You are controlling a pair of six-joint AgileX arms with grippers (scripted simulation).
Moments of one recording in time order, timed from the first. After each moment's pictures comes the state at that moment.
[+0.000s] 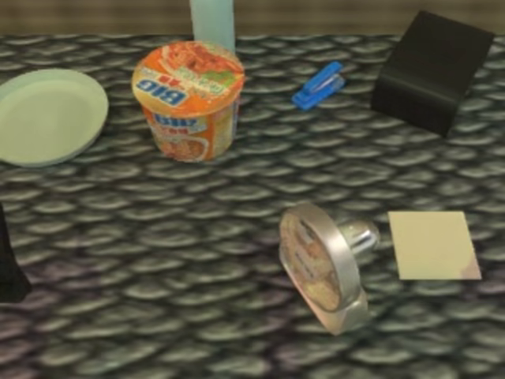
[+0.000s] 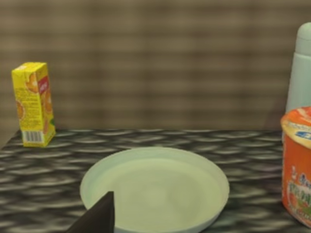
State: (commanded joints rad) left arm 0.00 0.00 0.00 0.00 0.00 0.00; right arm 0.00 0.00 0.00 0.00 0.00 0.00
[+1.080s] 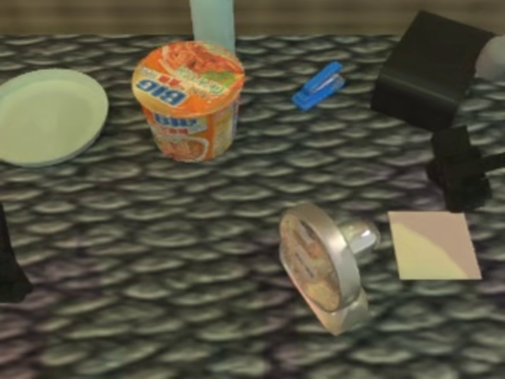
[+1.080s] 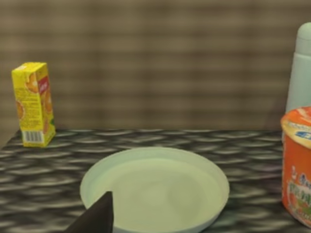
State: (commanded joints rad) left arm 0.00 0.00 0.00 0.00 0.00 0.00; right arm 0.46 1.17 1.11 -0.87 0.00 0.14
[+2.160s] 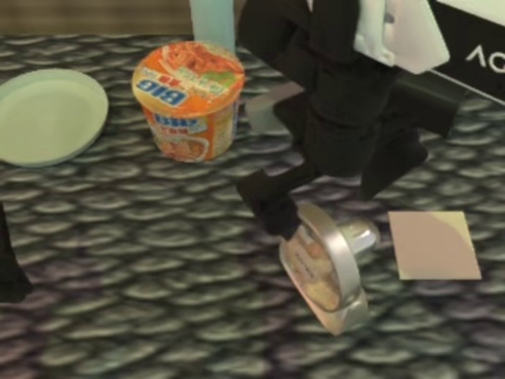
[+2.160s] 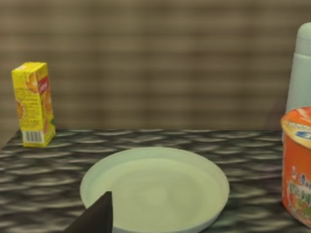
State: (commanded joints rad) left arm 0.00 0.00 0.00 0.00 0.00 0.00; right arm 0.75 1.99 1.86 -1.45 0.00 0.24
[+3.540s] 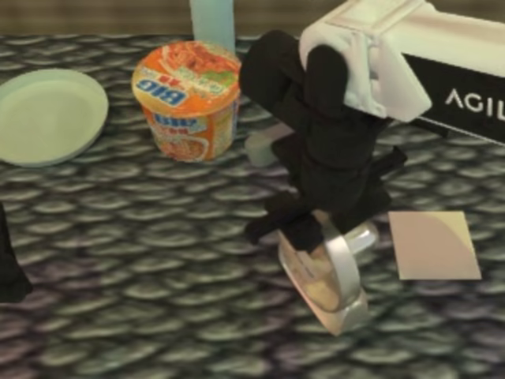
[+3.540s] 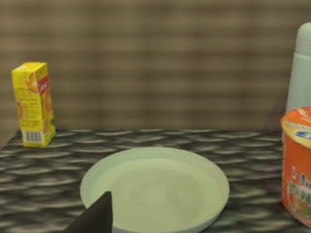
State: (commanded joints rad) left arm 0.00 0.00 0.00 0.00 0.00 0.00; right arm 0.76 1.98 1.66 -1.25 0.00 0.24
